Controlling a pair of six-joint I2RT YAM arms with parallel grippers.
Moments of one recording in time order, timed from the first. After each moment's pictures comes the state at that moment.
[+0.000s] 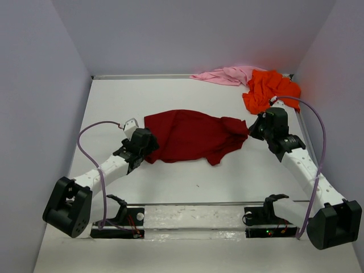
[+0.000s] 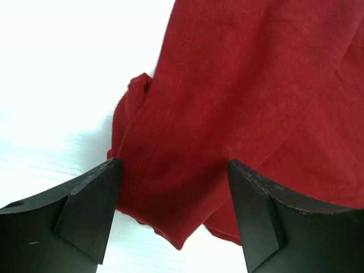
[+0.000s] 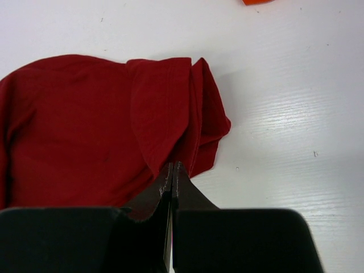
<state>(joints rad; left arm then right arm) -0.48 1.18 0.53 -0.11 -0.39 -0.81 0.20 1.05 0.83 -0.38 0.13 0.47</state>
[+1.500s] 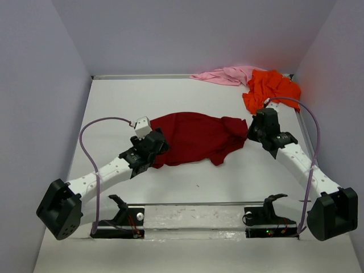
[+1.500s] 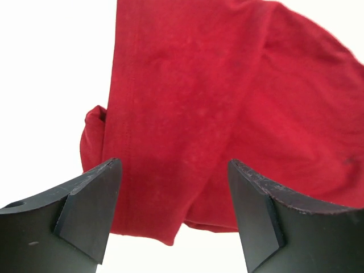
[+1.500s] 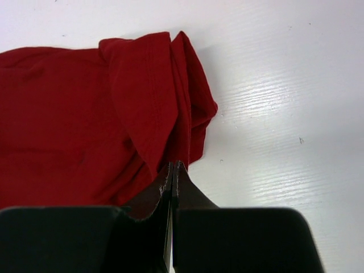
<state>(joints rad) -0.73 1.11 0.63 -0.22 -0.61 -0.82 0.26 1.13 0.84 -0.41 0.25 0.48</state>
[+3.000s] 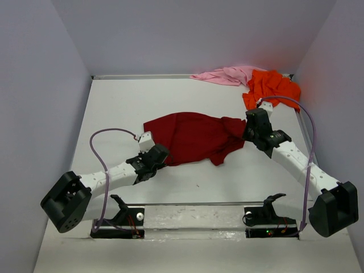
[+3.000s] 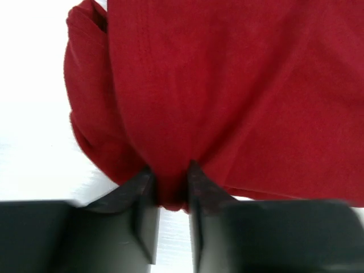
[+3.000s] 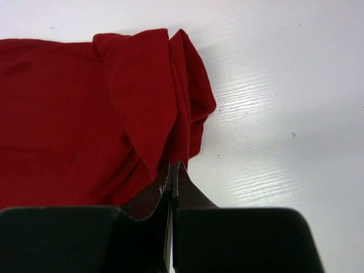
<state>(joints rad) -0.79 1.20 0.48 -0.22 -0.56 -0.97 0.39 1.17 0.88 -0.46 0.42 0.50</state>
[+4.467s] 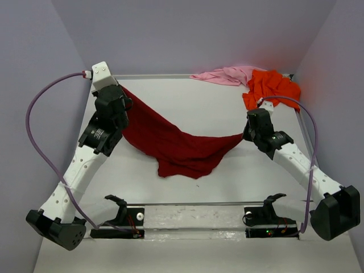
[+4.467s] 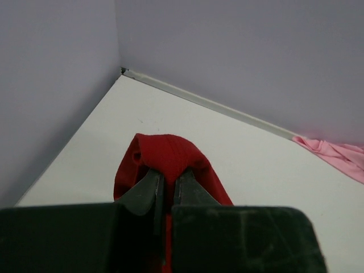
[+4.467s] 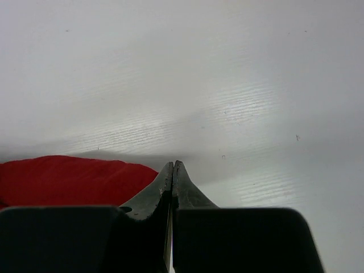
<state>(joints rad) -0.44 1.05 1.23 -0.30 -0.75 -0.28 0.39 1.14 0.88 -0.46 0.40 0.50</state>
